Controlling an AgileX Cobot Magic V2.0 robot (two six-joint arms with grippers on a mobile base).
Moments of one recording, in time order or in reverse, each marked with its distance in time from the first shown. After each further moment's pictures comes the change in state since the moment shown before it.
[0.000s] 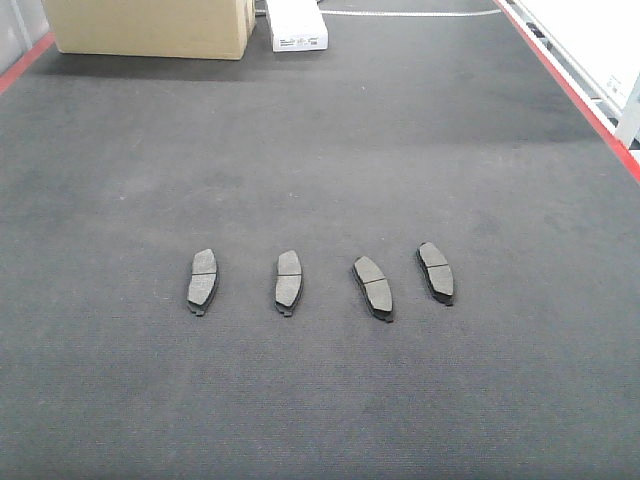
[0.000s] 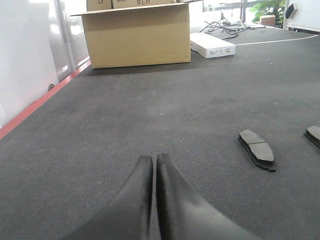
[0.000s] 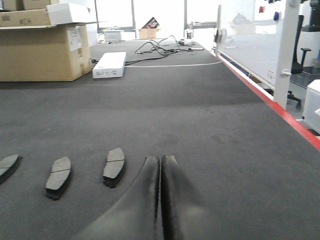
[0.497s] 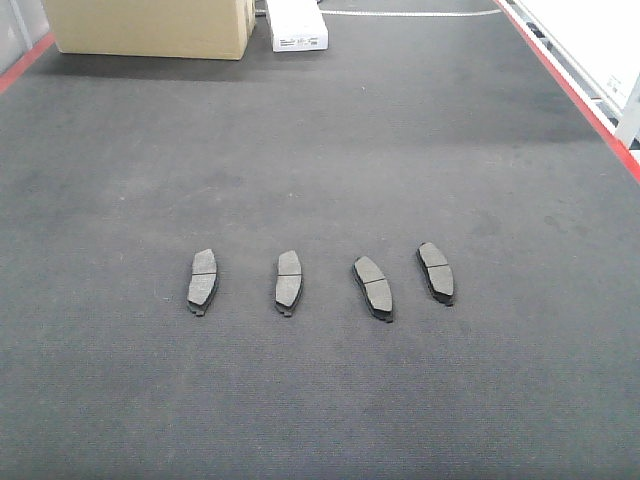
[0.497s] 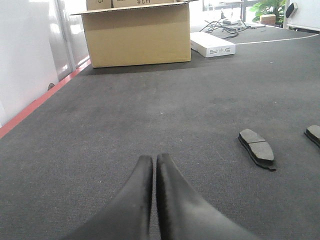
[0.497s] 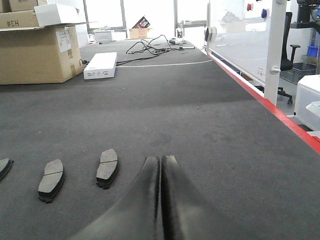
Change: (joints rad) left arm 0.000 0.000 0.000 0.000 0.003 0.000; right arm -0.027 -0.001 0.000 0.000 0.004 0.015
